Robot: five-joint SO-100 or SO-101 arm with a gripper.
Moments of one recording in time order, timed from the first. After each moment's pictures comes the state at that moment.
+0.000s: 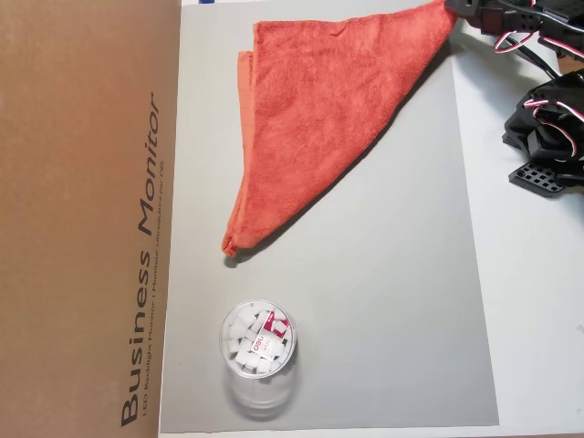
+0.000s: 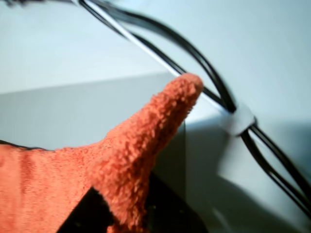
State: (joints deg) arm 66.9 134.7 157.9 15.7 115.7
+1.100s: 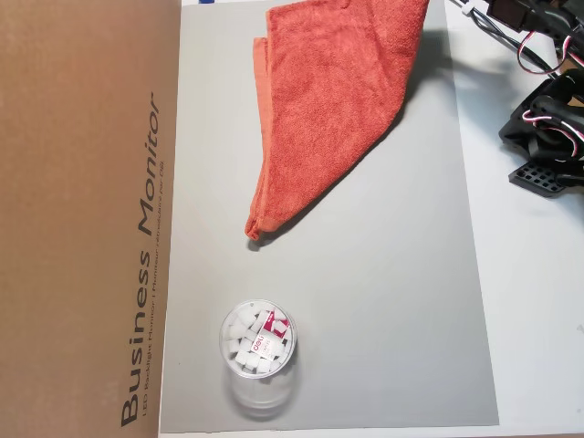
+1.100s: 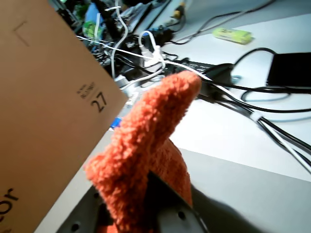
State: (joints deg) arm 48.1 157.4 149.2 15.8 117.2
